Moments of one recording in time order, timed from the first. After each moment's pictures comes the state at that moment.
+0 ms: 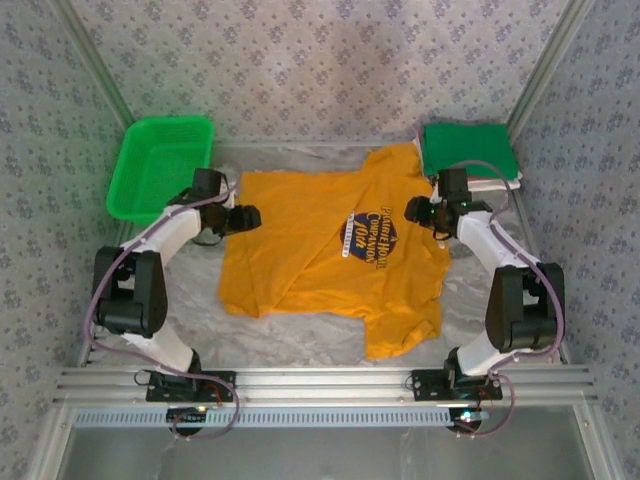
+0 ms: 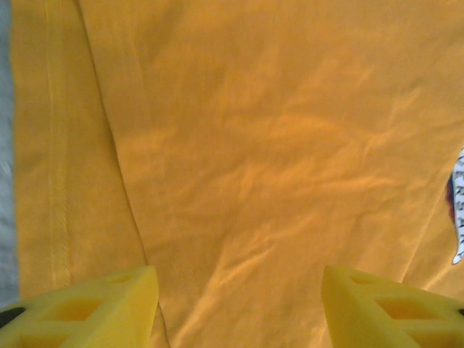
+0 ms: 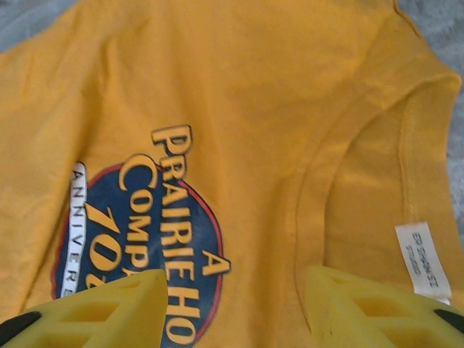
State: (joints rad) left arm -0.17 1.65 1.10 -0.51 0.33 -0.33; right arm 0.08 1.53 1.04 -0.43 -0.12 0.39
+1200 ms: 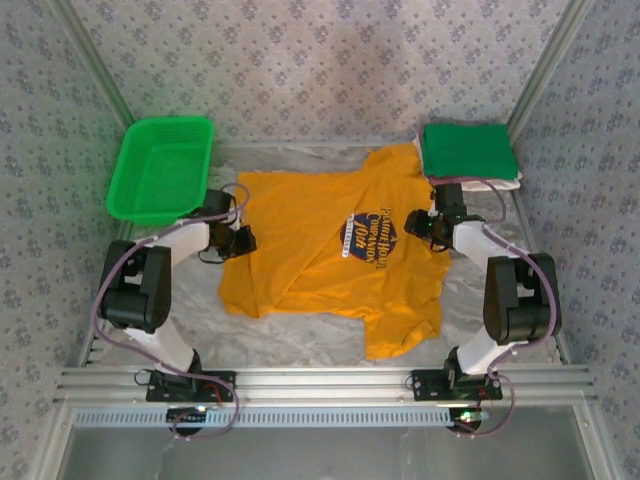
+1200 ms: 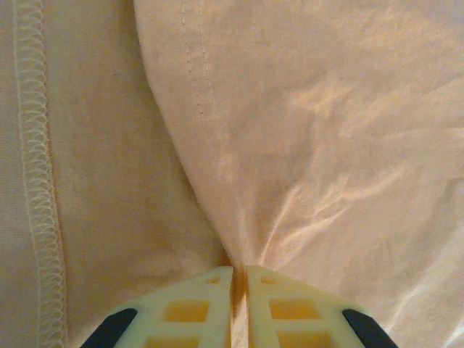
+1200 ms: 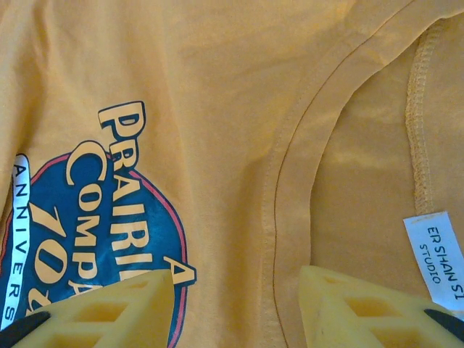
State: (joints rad) left arm -0.20 1.69 0.97 -0.43 0.30 -0.40; right arm 0.07 1.59 0.93 -0.27 -0.12 0.40
